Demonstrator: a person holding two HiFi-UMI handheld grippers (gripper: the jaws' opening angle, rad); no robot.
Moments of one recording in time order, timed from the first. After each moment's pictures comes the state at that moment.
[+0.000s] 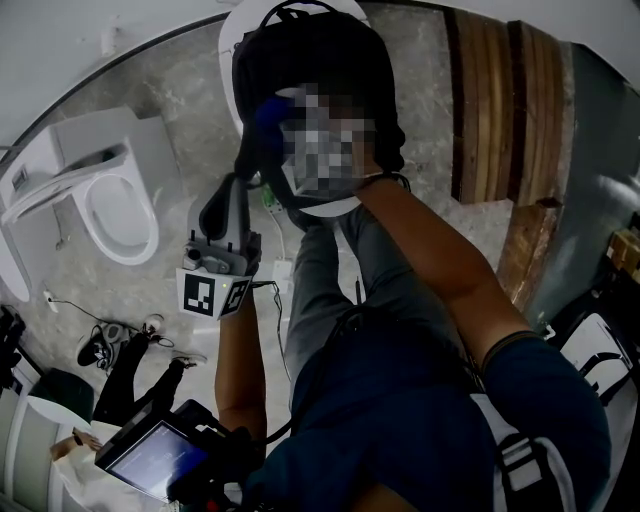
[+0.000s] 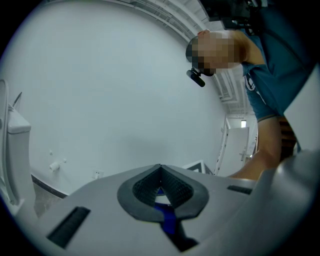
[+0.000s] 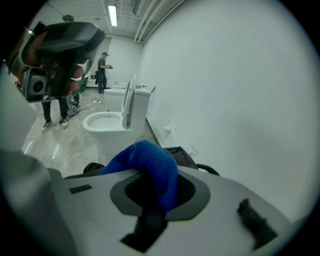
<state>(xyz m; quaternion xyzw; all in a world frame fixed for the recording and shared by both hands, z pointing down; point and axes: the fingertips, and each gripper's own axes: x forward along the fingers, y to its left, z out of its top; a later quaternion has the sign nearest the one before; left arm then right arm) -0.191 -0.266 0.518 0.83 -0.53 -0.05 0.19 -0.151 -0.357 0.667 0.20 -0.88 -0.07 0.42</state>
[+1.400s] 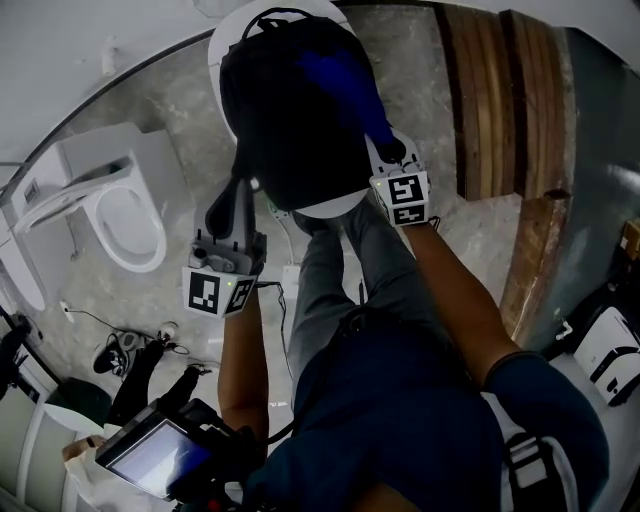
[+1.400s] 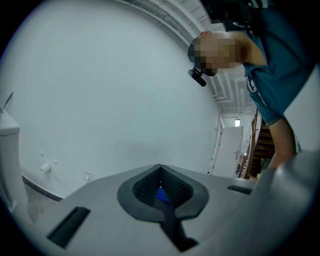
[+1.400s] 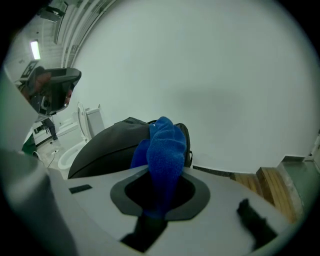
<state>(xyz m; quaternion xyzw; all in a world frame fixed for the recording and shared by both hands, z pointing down) -0.154 -0.268 0.506 0.85 -0.50 -0.05 0.19 0.063 -0.304 0.698 0.45 -0.82 0.17 0.31</state>
